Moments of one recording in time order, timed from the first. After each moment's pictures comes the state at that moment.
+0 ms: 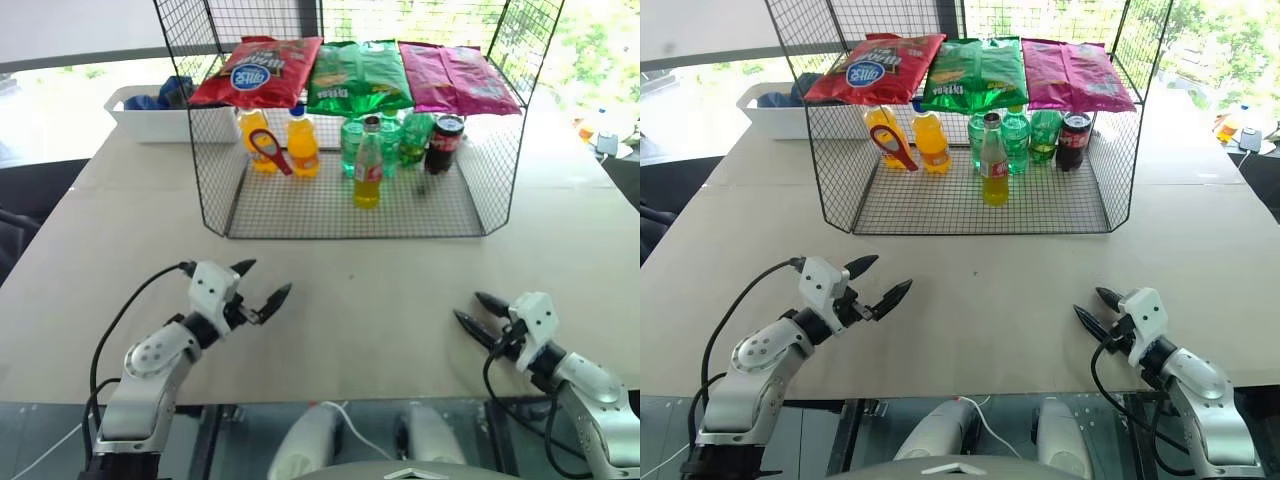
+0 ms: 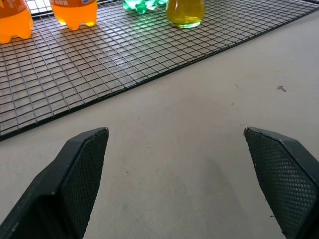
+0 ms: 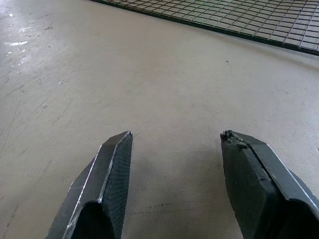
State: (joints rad) left arm 0.11 0.51 0.14 -0.22 -0.33 0.16 -0.65; right arm 0.24 -0.47 -0.10 -0.20 0.32 0.06 0.69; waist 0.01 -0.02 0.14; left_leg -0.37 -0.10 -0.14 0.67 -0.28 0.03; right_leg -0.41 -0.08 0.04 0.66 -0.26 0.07
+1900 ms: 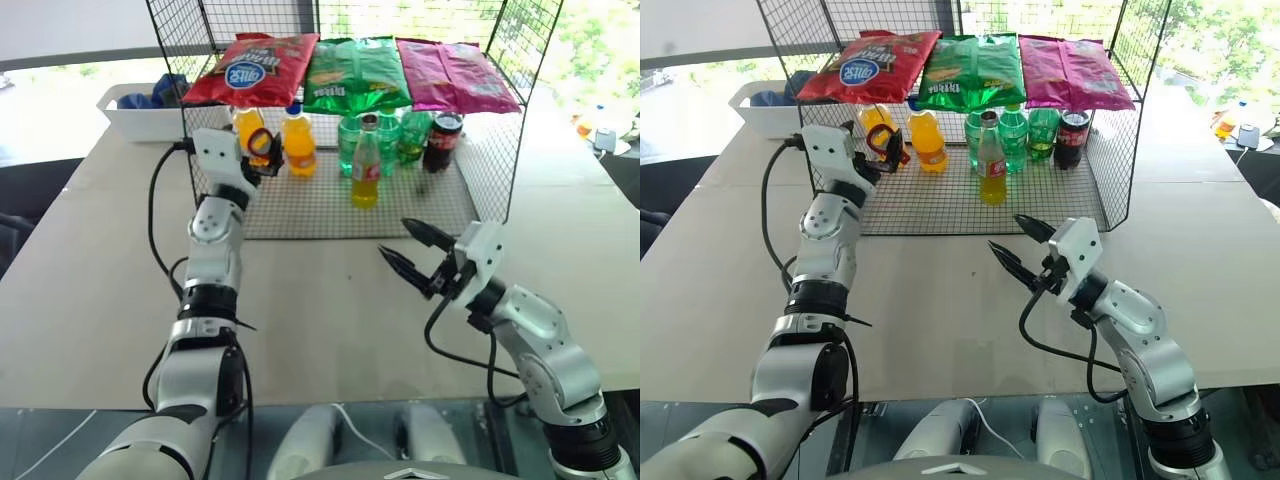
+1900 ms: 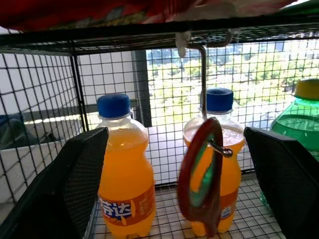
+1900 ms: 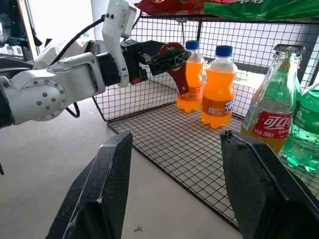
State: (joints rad) left arm -0.75 0.31 0.20 0.61 -0.17 -0.23 -0.31; right arm -0.11 -0.33 0.12 -0.52 0.37 0.28 0.58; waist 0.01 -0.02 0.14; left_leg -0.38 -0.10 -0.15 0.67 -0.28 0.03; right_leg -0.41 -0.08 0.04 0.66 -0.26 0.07
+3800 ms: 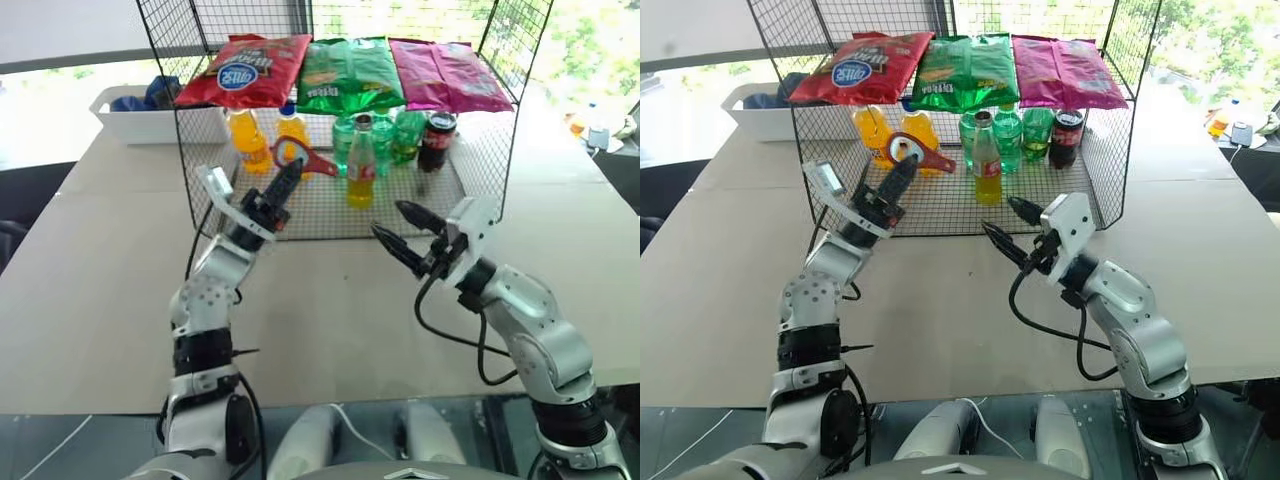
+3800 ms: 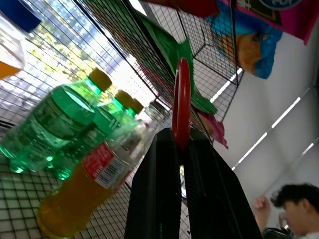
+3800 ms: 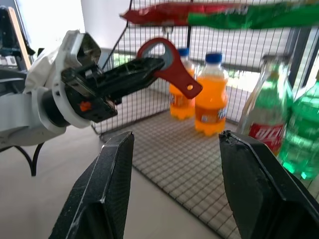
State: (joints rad) left arm -0.46 0.22 0.28 0.05 -0.97 0.62 -0.70; right arm -0.23 -0.33 0.12 -0.51 0.45 0.50 0.52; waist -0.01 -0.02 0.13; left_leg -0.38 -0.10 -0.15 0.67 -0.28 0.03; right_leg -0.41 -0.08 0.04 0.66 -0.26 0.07
